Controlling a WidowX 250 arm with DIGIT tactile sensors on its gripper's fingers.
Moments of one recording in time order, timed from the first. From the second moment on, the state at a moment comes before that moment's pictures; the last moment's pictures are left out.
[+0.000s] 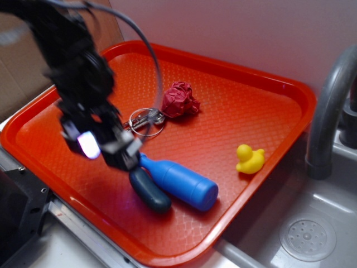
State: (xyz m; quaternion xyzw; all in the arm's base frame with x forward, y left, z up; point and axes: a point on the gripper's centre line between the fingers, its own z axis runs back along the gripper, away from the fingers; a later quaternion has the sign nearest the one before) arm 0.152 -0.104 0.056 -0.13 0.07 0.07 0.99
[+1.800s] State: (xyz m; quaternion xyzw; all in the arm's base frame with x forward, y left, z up) arm 0.172 -0.140 0.017 -0.06 0.16 0.10 0.98
